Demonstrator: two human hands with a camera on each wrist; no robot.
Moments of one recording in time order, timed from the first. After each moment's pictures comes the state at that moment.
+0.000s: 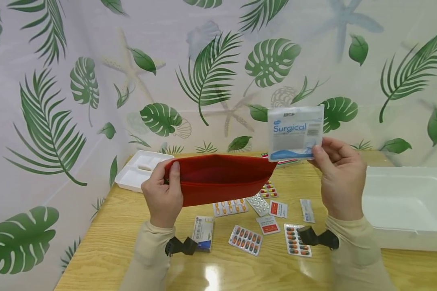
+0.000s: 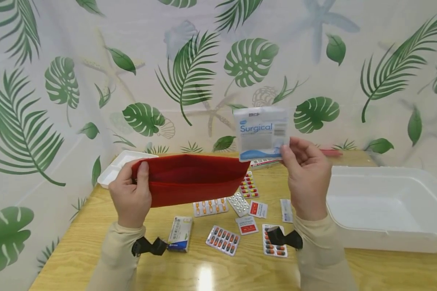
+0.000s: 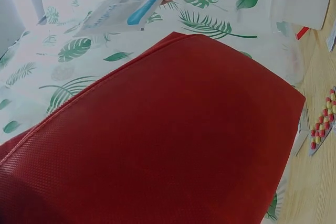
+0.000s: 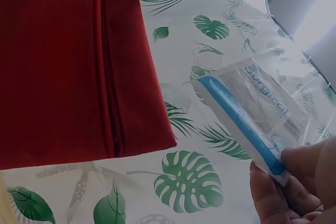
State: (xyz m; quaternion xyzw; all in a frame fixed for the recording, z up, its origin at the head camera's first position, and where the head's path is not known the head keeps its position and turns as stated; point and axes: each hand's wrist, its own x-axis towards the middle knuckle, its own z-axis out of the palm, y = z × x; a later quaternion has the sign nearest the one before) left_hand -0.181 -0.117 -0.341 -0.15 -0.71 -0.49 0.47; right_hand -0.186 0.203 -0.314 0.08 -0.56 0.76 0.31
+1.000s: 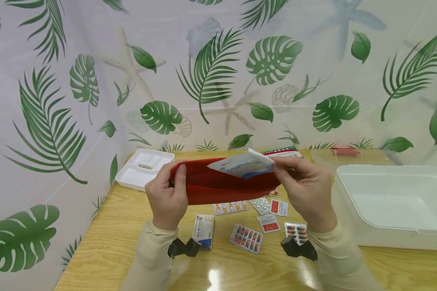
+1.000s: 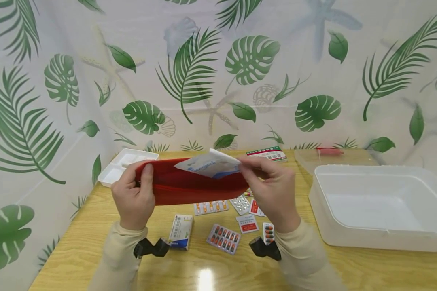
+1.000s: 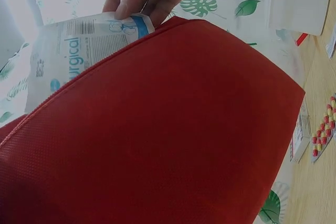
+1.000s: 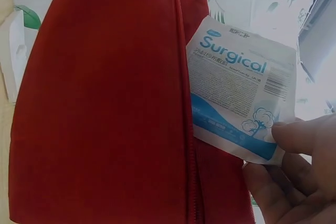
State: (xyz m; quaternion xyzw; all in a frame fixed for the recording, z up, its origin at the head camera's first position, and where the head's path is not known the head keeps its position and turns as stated) left_hand -0.174 -0.112 -0.338 -0.22 -0.70 -0.49 0.48; right_hand -0.173 0.154 -0.327 0.28 -0.64 0.63 0.33
